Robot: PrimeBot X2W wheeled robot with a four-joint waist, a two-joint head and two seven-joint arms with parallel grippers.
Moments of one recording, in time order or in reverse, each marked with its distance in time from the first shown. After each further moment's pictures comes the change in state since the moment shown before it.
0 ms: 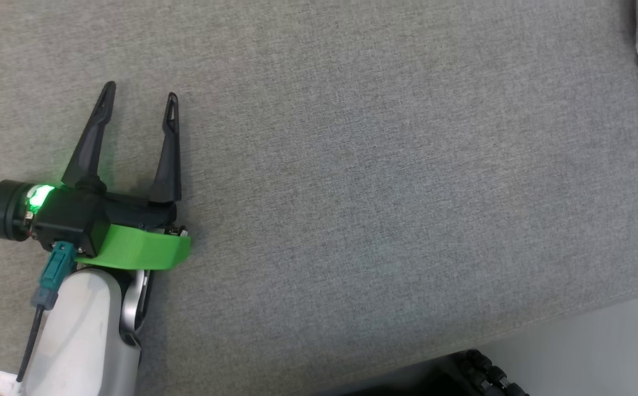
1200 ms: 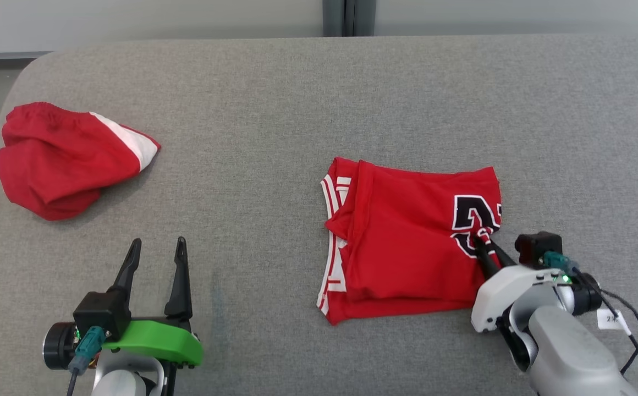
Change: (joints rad) left arm 0.256 -0.067 0.048 0.279 -0.130 0.019 -0.049; right arm 0.599 0.702 -0.015 0.184 -0.104 0.000 -0.113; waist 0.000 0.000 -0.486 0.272
